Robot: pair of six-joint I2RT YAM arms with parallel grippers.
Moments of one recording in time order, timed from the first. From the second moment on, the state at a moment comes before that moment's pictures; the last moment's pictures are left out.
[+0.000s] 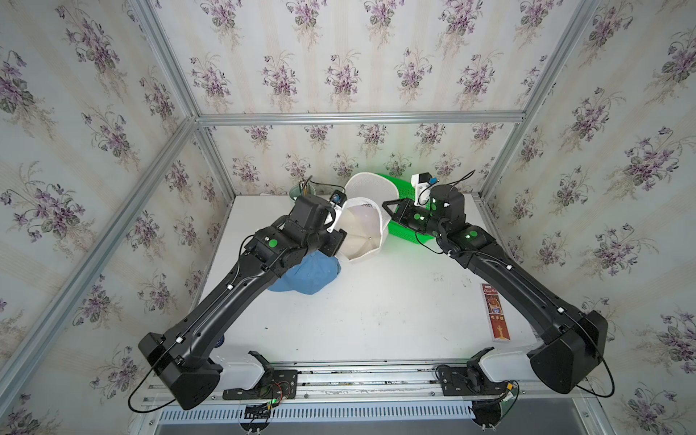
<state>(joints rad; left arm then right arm) -0.69 1.33 1.50 -0.85 -0.11 0.11 0.53 1.40 1.31 -0.23 -0.25 0.81</state>
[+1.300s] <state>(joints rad) -0.83 1.48 1.48 -0.70 0.09 0.29 0.51 1.39 1.31 -0.24 -0.25 0.88</state>
